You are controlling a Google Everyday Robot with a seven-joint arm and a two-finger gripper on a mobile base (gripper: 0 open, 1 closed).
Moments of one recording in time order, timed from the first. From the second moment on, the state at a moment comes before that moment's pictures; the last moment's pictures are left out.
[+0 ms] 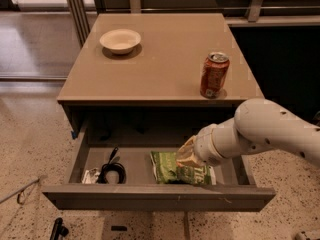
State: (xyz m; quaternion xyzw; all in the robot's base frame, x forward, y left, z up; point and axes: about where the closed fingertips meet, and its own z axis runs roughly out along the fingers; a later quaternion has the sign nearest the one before) arm 0.470 -0.073 0.699 -0.60 0.73 0.15 0.29
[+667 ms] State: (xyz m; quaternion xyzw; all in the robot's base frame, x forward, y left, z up) arm 0.476 -0.060 0.669 -0.61 0.72 0.18 0.27
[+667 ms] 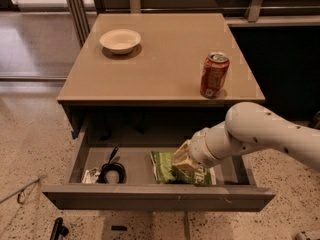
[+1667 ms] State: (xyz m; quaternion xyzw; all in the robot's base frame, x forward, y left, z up) arm 0.491 -0.048 0.642 -0.61 0.72 0.20 0.27
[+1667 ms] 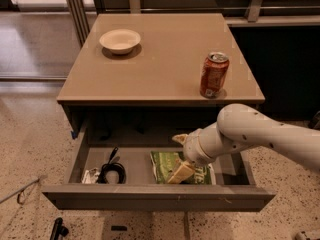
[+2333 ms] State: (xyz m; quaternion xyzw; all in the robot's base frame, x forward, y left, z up) arm 0.491 -0.041 0.607 -0.61 0.72 0.21 0.24
